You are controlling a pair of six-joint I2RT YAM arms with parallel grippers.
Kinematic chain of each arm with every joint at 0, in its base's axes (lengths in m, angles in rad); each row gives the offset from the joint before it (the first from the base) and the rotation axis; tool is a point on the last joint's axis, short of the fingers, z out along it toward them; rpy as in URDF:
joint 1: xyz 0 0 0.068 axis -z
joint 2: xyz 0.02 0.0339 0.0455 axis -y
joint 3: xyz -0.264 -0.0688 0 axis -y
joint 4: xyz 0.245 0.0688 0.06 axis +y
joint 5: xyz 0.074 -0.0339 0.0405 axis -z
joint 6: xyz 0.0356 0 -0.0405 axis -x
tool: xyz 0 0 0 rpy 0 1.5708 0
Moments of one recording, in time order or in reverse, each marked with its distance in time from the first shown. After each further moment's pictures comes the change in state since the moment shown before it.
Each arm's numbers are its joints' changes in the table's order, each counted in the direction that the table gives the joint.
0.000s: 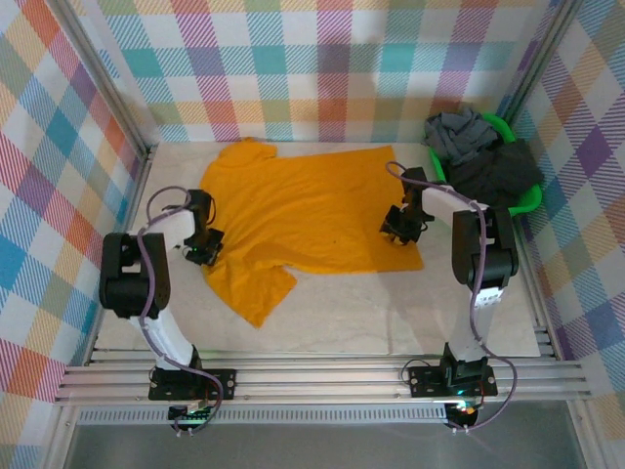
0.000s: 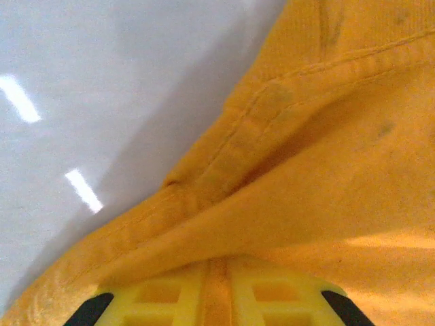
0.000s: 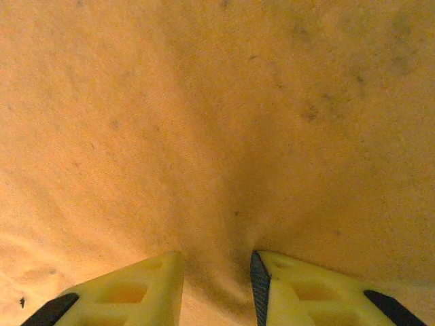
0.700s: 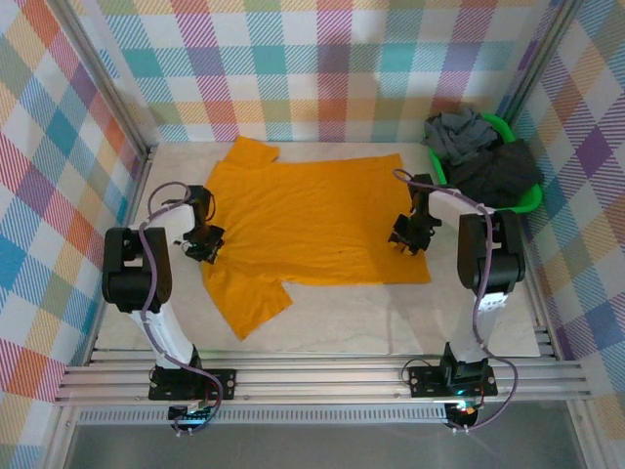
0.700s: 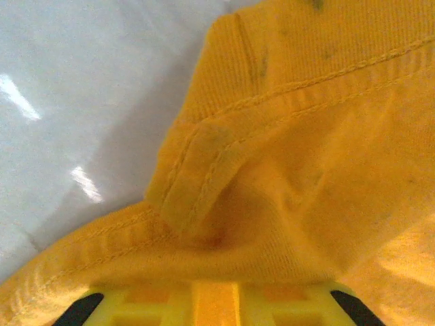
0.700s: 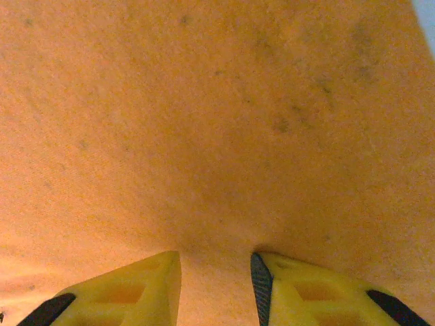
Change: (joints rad) left arm 0.023 -0.081 0.114 0.044 0.032 -0.048; right arm 0.061 0.054 -0.066 0.091 0.041 0.020
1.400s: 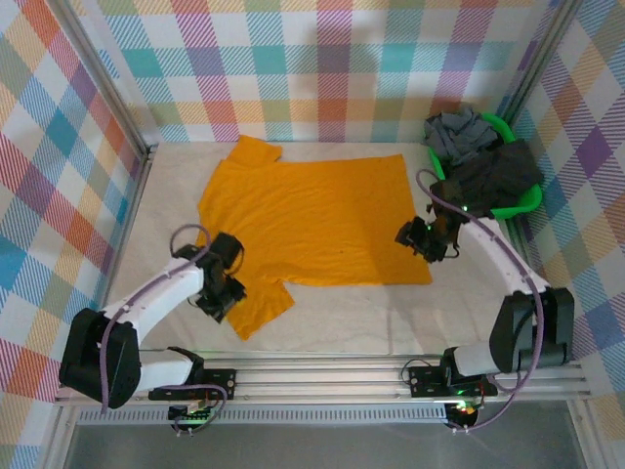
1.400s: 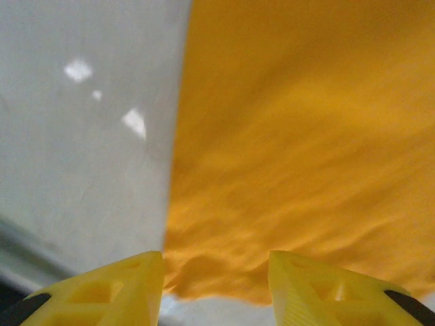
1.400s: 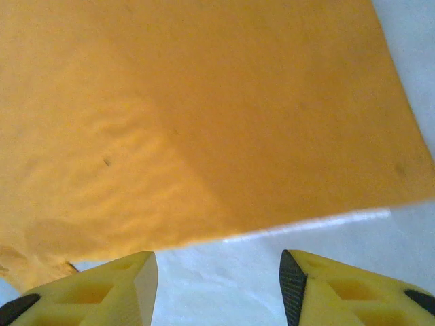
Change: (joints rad) left arm 0.406 0.576 -0.446 0.272 0.051 0.083; right arm -0.013 0.579 -0.274 0.054 -0.049 -0.041
